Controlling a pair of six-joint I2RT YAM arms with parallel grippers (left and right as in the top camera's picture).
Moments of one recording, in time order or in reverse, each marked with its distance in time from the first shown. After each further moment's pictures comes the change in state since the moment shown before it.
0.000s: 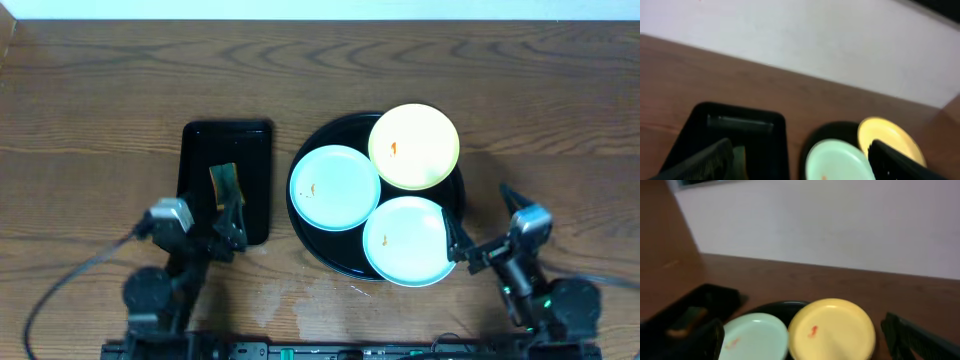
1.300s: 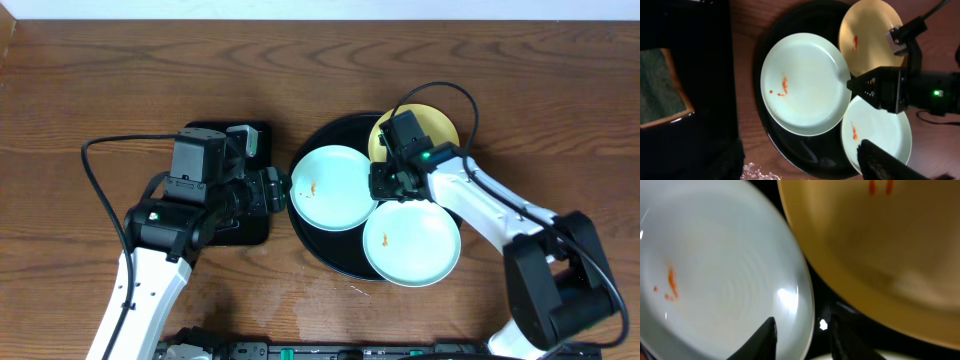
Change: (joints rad) left arm -0.227 0.829 0.629 -0.573 0.098 -0.009; right arm 0.416 1.536 0.774 -0.439 0.243 0.400
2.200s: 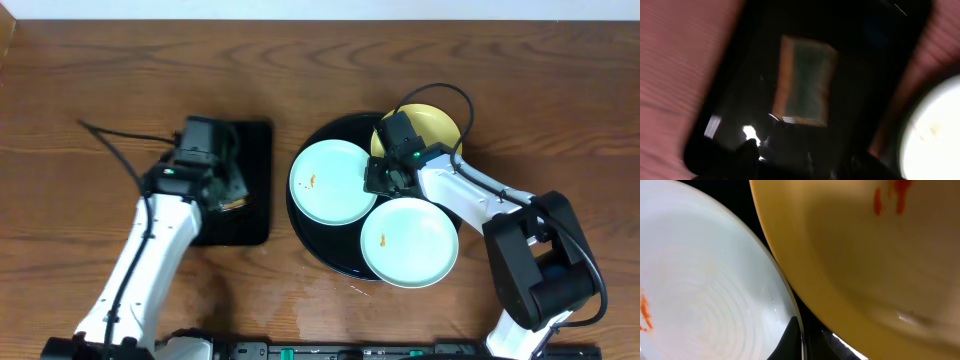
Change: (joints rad) left arm 0.120 0.253 0.001 -0.018 -0.462 -0.169; right arm 0.001 0.088 0.003 0.108 0.033 0.112
